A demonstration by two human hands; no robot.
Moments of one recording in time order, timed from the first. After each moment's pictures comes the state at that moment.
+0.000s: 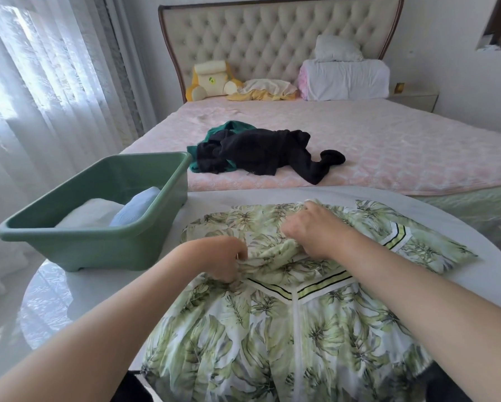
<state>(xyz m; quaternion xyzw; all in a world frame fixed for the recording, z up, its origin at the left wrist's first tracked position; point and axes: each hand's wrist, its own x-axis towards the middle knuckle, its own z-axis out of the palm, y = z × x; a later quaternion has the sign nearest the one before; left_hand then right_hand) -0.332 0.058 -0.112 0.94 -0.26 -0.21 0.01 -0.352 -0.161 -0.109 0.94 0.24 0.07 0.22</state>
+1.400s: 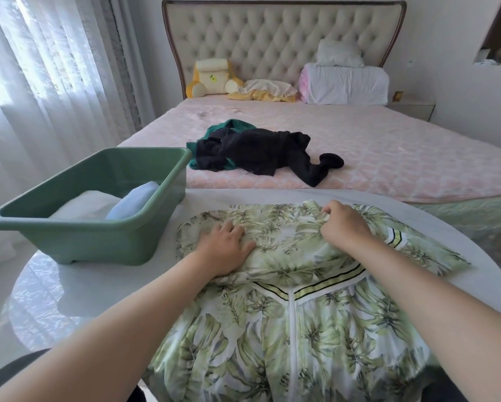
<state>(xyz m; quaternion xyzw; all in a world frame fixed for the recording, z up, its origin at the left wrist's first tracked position) -0.299 0.053 -0.173 0.98 -0.20 0.00 0.02 -0.341 -0.205 -0.124 0.97 -0.16 0.05 -0.18</state>
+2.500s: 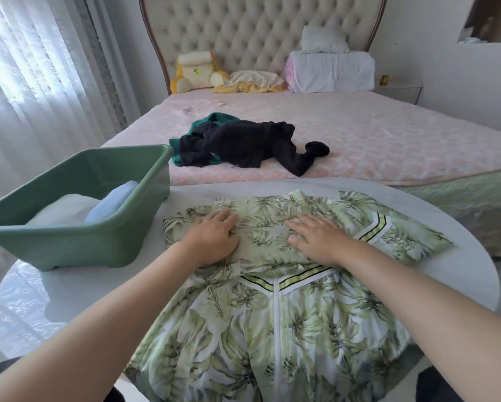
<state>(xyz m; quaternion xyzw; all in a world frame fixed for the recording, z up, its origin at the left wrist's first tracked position) -0.294 0.043 -0.159 0.97 -0.24 -0.05 0.02 -0.352 -0.222 -0.175 0.99 0.05 -0.09 -0.04</state>
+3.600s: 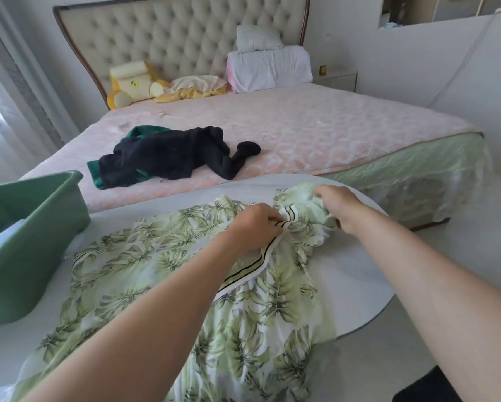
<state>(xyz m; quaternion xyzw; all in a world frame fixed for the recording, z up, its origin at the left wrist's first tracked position) -0.319 -0.206 -0.155 0.91 -0.34 -0.05 0.22 -0.389 -0.389 -0.139 0.73 -0.31 0.12 -0.59</state>
